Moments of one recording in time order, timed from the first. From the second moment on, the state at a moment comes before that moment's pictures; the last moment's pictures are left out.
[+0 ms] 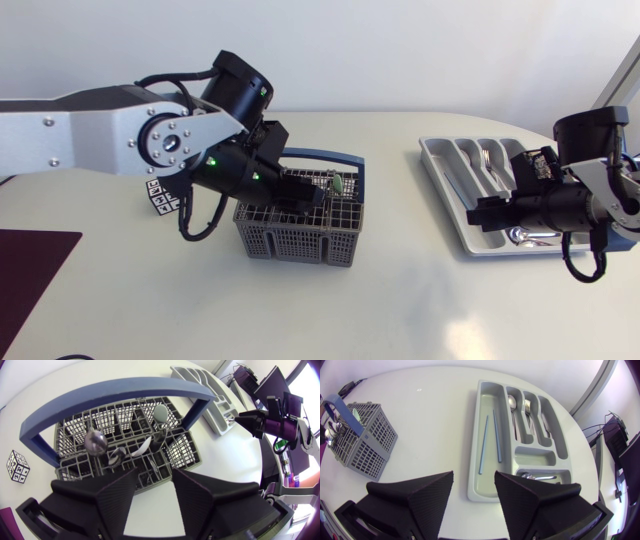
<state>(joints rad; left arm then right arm) -0.63 1.60 1.15 -0.50 0.17 -0.24 0.02 1.21 0.69 -0.35 0.04 -0.10</state>
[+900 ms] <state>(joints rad) -0.61 1.66 1.18 -0.48 0.22 -0.27 0.04 1.21 0.69 -0.35 0.06 -0.10</state>
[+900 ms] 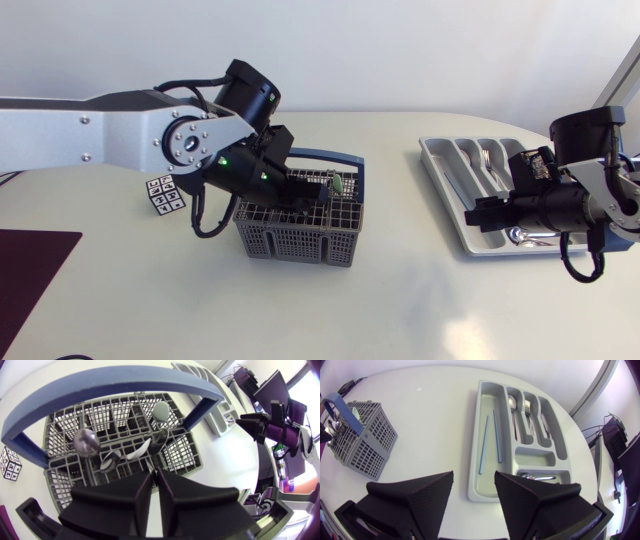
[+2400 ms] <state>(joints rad) -0.75 1.33 1.12 -0.36 0.38 -0.09 0.28 0.87 0.74 -0.53 -0.34 -0.32</state>
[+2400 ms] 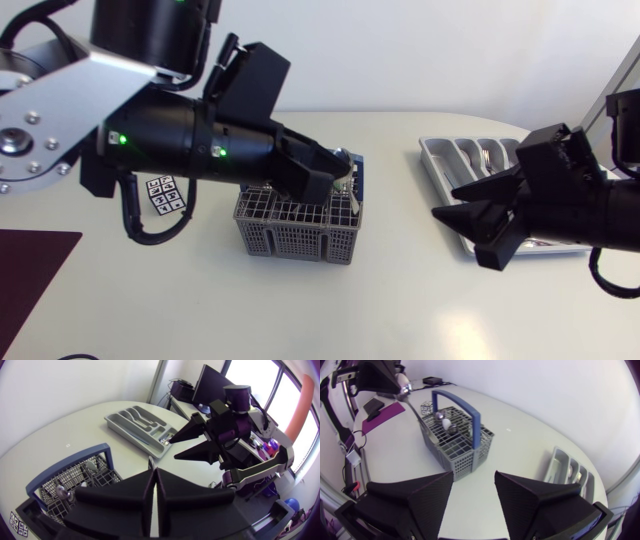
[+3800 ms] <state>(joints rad) -0.83 1.41 1.12 -0.44 0.60 -0.04 0.54 0.89 0.64 -0.43 -0.56 -0.42</state>
